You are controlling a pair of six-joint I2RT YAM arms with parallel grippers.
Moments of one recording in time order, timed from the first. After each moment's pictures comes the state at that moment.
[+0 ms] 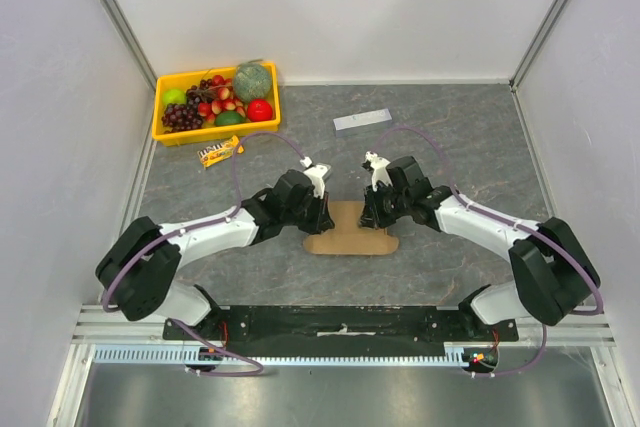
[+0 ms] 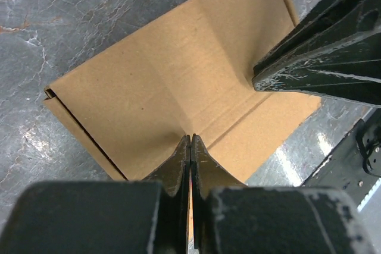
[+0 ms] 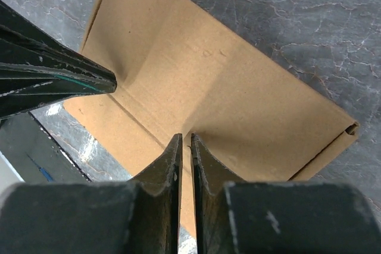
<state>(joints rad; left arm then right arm) -0.78 1.43 0.74 -0.01 0.19 -0.43 0.57 1.41 0.76 -0.19 -0.39 0.27</state>
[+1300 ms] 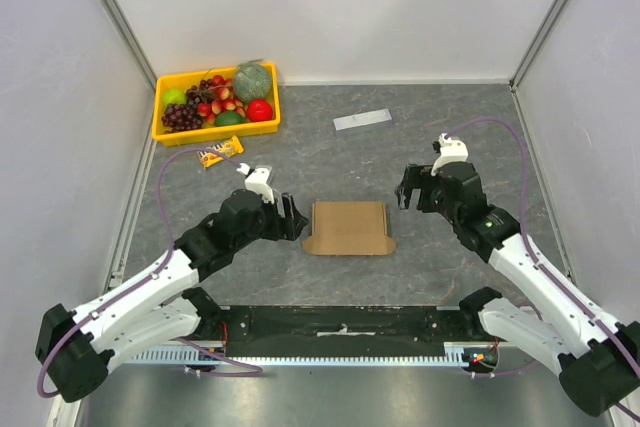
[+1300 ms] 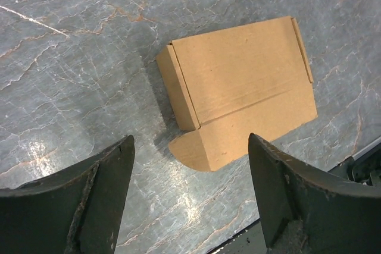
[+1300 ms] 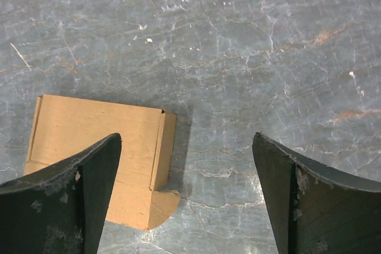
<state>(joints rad) -0.74 0.85 0.57 -0.26 -0.09 -0.54 0.48 0.89 0.72 -0.35 0.17 0.35</state>
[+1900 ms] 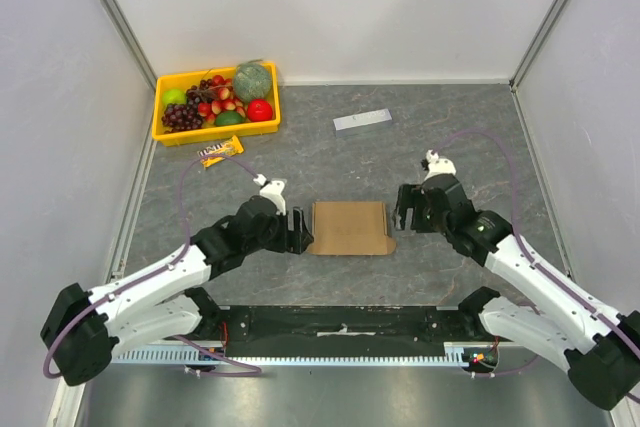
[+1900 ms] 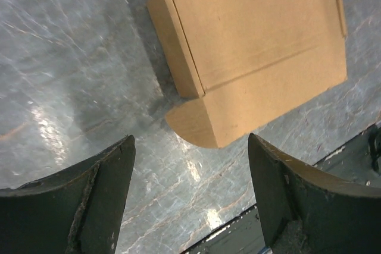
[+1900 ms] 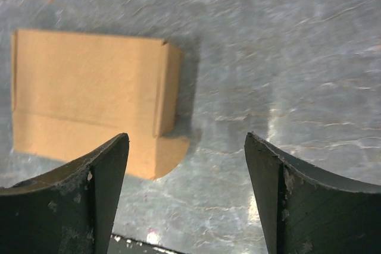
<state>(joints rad) -0.78 0.94 0.54 -0.27 -0.05 -0.57 0.55 0.92 0.71 -0.55 0.19 0.49</state>
